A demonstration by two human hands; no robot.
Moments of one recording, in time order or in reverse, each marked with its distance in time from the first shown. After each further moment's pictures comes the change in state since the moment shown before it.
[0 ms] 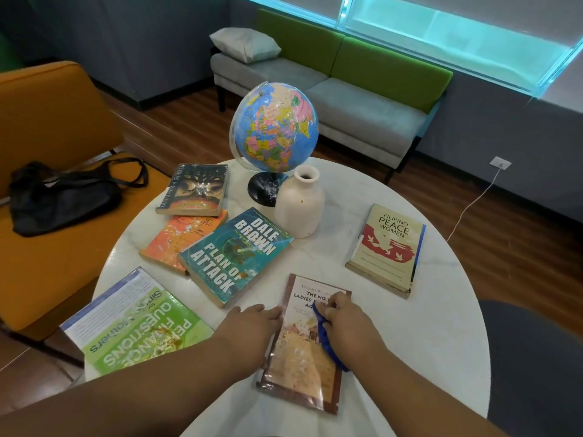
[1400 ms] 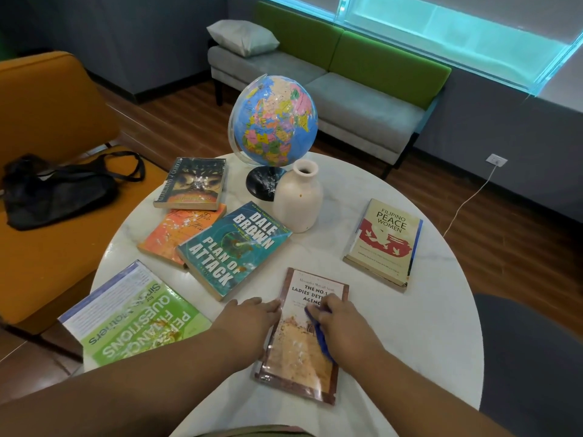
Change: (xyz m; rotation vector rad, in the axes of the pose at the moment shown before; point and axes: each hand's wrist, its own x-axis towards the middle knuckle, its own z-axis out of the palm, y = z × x) left_hand 0.002 -0.003 0.005 0.010 0.012 0.001; right_hand -0.021 -0.005 0.002 -0.102 -0.030 -0.097
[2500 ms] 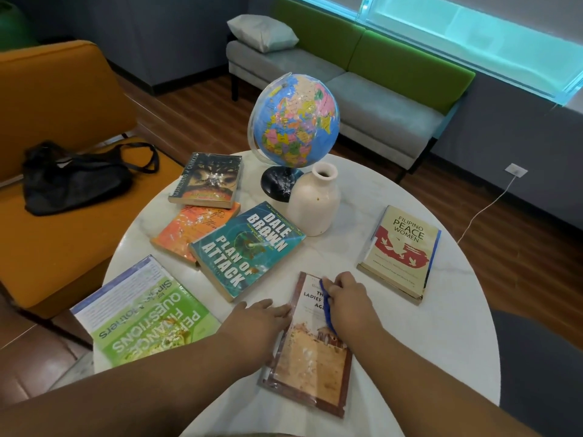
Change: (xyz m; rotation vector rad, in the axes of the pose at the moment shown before) left_hand -0.004 -0.005 0.000 -0.071 0.010 0.021; right_hand 0.056 -0.004 -0.004 -0.062 0.123 0.022
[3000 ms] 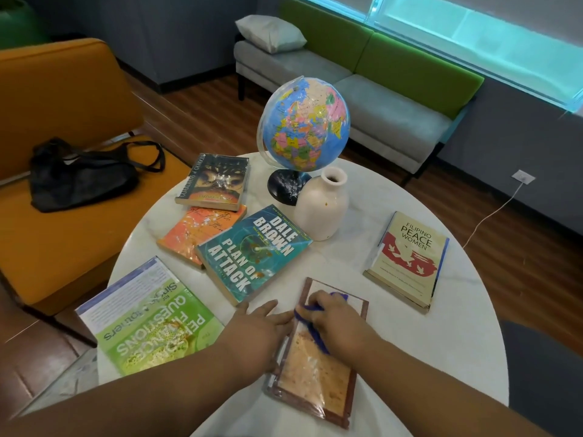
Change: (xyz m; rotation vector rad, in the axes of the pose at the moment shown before) left_hand -0.006 -0.005 0.002 0.039 -0.011 0.010; right_hand 0.001 -0.004 0.009 -0.113 -0.225 -0.380
